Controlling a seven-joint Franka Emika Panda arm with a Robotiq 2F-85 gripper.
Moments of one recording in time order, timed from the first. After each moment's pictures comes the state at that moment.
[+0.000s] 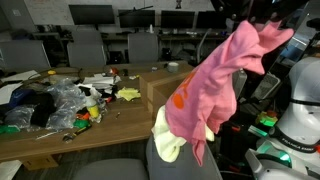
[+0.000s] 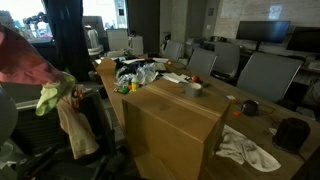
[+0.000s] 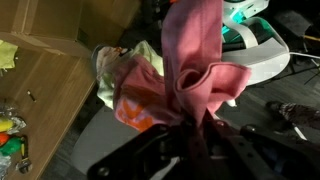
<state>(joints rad) 0.46 -0.17 0.41 -1.69 -0.15 1.20 -0.40</state>
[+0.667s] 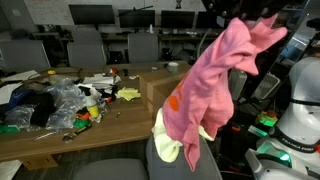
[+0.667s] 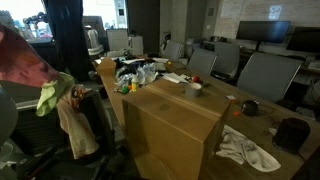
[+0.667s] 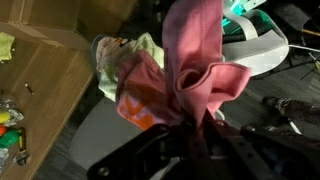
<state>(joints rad) 0.46 -0.12 0.42 -1.63 -0.14 1.20 -0.40</state>
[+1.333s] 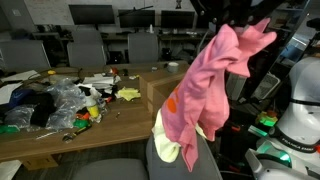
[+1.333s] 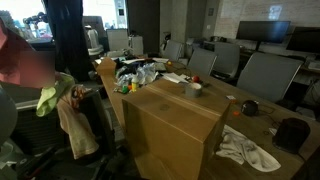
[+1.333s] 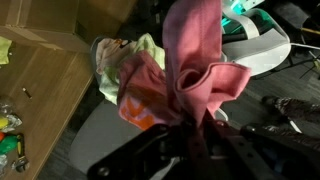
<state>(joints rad) 0.45 -0.10 0.41 -1.63 -0.15 1.20 -0.39</state>
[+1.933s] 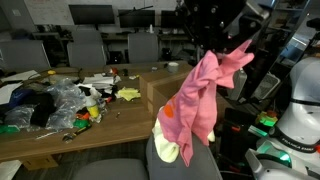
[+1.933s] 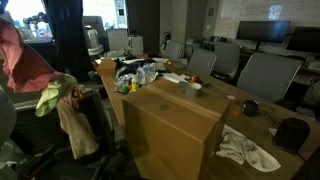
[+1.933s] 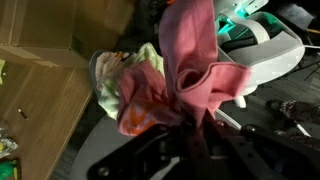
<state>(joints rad) 0.41 -0.11 0.39 -1.74 -0.15 1.25 -0.38</state>
